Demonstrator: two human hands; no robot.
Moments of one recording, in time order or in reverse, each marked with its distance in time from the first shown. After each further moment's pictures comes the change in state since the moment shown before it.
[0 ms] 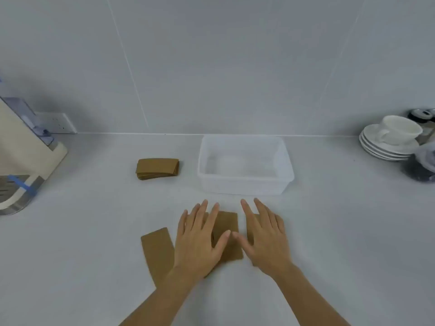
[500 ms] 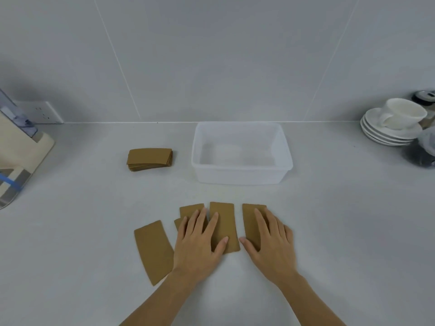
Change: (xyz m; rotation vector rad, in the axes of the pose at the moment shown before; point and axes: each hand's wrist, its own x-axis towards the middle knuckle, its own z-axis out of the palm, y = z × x) left_hand -0.012 -0.003 0.030 0.109 -0.180 -0.045; right_hand -0.024 0.020 0.022 -0.007 -0.142 0.204
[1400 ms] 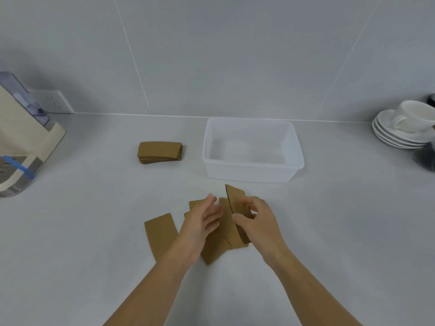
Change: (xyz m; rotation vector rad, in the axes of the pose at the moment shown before) left_hand 0.011 0.002 -0.065 -1.688 -0.230 -0.515; right_hand 0.011 -0.067 -0.053 0.938 -0.121 0.164
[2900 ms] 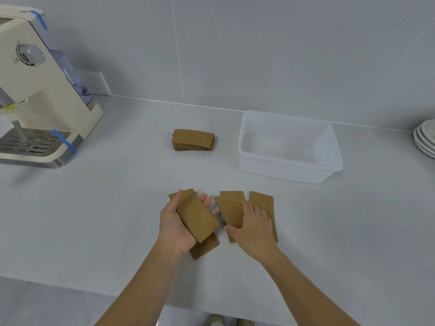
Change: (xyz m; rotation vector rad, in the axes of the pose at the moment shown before) left_hand -0.013 0.000 -0.094 -0.829 0.088 -0.115; right_hand -0.007 -0.001 0.074 -0.722 -0.171 -0.089
